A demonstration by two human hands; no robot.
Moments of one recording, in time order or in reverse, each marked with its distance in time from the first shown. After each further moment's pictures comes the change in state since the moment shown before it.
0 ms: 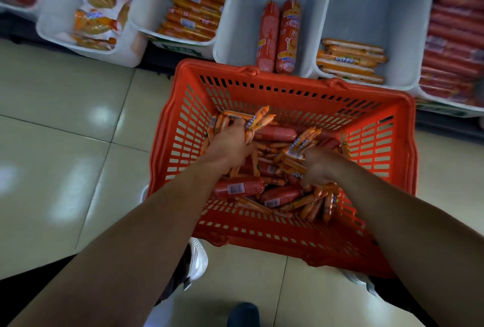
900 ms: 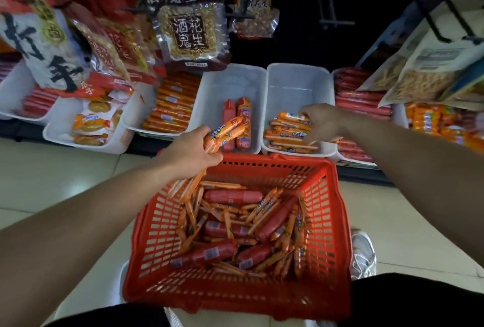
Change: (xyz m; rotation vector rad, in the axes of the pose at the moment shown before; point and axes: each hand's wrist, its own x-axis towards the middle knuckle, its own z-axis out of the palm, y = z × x) left_hand -0.035 0.107 -0.165 0.048 0.099 0.202; right_hand -0.077 0.077 -0.223 0.009 0.476 -0.178
